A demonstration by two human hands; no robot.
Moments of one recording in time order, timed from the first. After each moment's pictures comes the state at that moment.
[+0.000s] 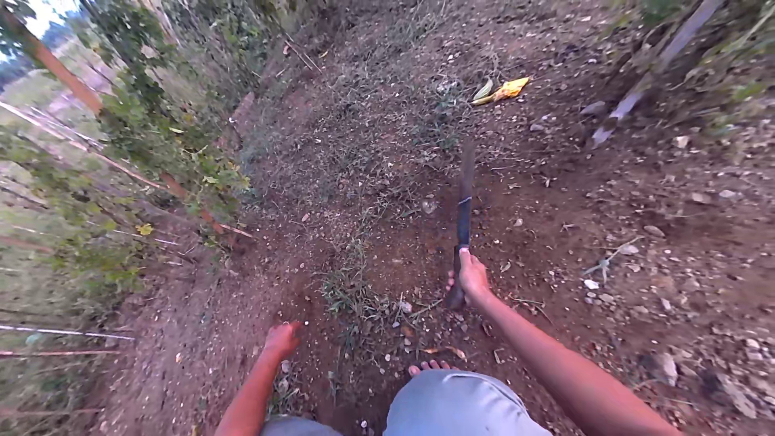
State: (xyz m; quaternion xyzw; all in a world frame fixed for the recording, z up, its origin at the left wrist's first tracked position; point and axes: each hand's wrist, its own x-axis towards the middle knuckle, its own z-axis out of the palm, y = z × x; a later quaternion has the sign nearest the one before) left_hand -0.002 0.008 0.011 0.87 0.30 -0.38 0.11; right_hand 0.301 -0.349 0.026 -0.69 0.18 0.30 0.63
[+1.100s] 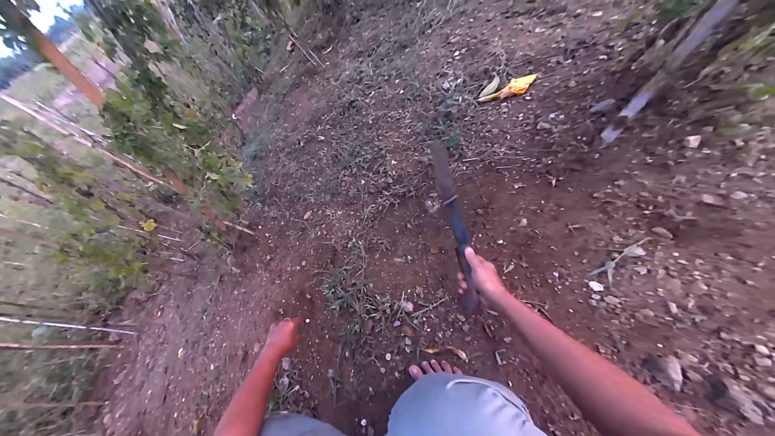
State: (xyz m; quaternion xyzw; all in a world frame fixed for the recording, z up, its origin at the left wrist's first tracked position) left_hand 0.002 0.004 0.017 0.87 0.31 -0.37 0.11; right_hand 0.313 -0.370 0.024 -0.67 0.13 0.35 0.64
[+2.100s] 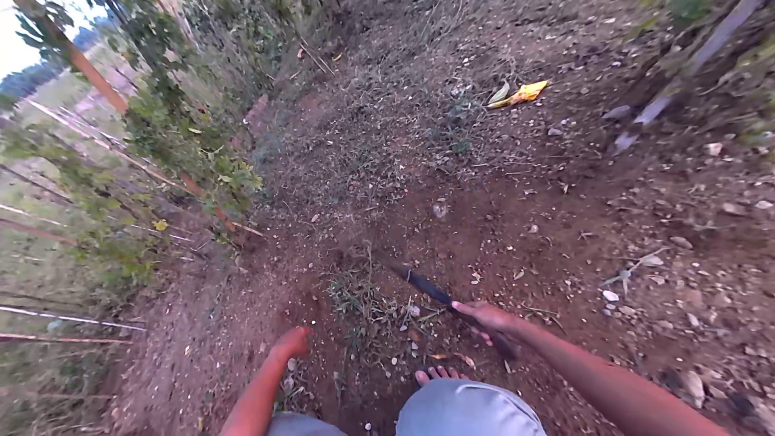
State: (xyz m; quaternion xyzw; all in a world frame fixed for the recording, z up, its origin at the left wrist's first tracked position) left_hand -0.003 0.003 0.003 0.83 0.29 -0.43 0.22; right_hand 0.294 -0.405 -0.025 -0.74 -0.03 0.60 0.32
